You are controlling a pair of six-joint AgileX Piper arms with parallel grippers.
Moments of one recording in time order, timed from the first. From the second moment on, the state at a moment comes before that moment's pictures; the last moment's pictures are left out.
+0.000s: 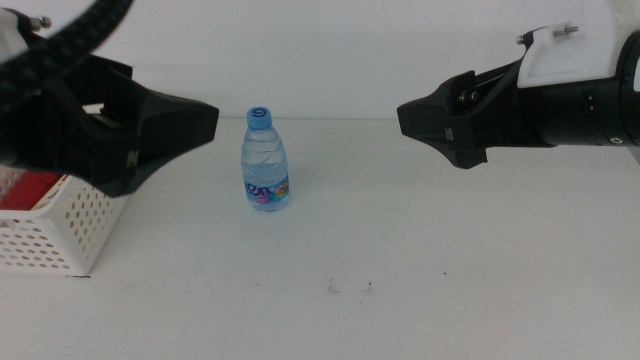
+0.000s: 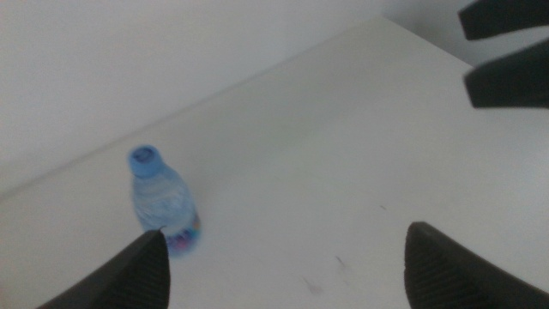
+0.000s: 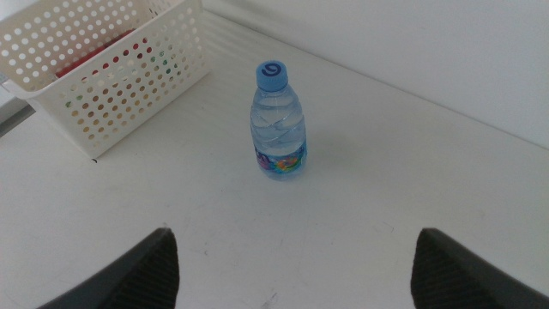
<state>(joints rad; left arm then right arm) -0.49 0.88 -1.10 -0.26 0.80 0.24 0.67 1.18 -1.16 0.01 0.61 0.07</state>
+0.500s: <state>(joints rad) -0.42 0.88 -0.94 -0.22 0.37 0.30 0.67 1.18 -1.16 0.01 0.61 0.07</state>
